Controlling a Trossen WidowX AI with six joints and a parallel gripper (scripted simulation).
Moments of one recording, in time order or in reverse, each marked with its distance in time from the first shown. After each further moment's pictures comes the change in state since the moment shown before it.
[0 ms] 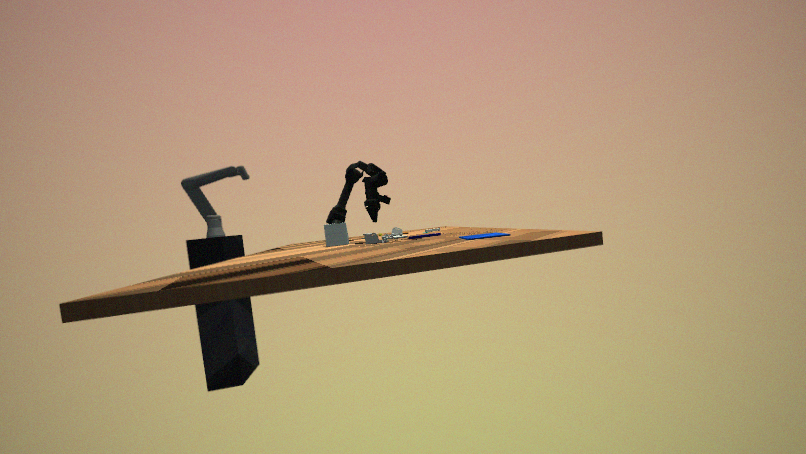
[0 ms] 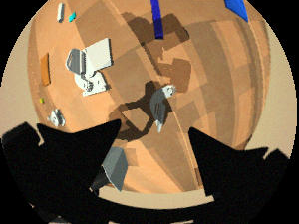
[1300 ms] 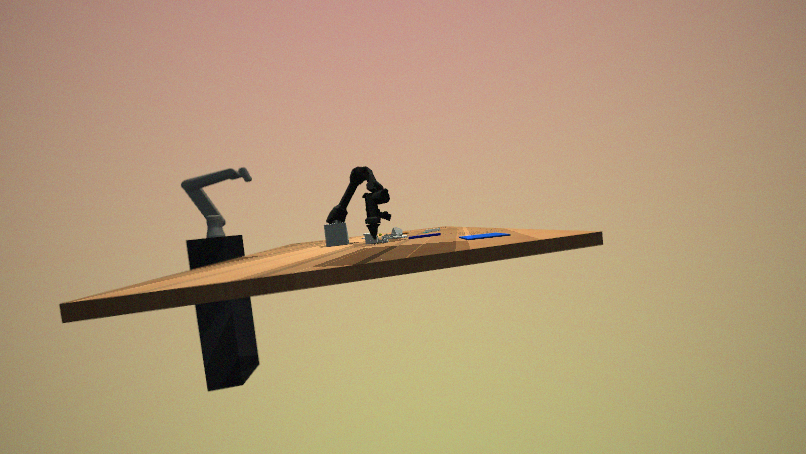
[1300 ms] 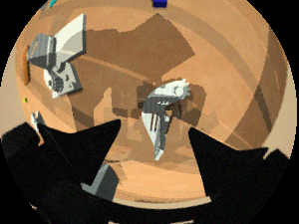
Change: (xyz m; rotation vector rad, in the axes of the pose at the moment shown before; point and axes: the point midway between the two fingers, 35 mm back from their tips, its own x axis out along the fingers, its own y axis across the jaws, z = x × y) arm 0.079 -0.007 -0.008 -0.027 0.010 0.002
